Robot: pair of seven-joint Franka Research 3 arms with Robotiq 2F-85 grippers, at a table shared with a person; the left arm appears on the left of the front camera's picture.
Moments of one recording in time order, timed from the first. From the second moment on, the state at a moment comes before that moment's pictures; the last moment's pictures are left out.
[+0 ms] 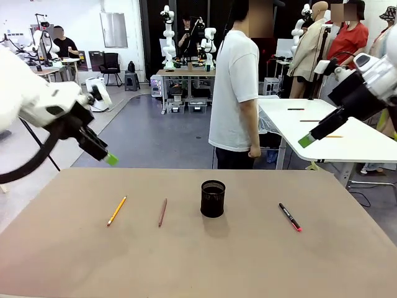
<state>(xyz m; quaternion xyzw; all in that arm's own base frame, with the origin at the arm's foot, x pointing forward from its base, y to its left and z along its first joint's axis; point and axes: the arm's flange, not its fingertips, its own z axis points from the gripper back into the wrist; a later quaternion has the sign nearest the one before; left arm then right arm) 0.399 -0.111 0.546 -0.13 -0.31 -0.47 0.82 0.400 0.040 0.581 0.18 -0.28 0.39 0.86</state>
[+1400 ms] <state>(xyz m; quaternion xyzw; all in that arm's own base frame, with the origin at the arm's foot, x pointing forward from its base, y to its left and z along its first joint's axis) 0.421 -0.011 0.607 -0.13 -0.39 -0.46 0.79 0.420 -0.034 0.619 0.23 -0.33 0.43 0.81</state>
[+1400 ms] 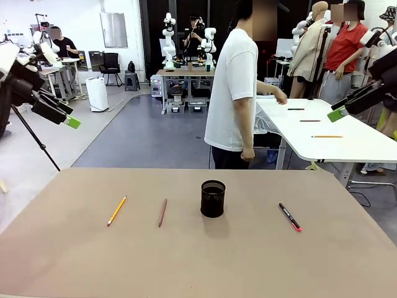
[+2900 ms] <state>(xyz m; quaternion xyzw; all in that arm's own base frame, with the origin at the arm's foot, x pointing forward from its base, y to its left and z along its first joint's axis) 0.422 -0.011 0.607 -0.13 -0.38 -0.46 0.79 0.433 0.027 0.510 0.08 -0.20 0.40 0.89</state>
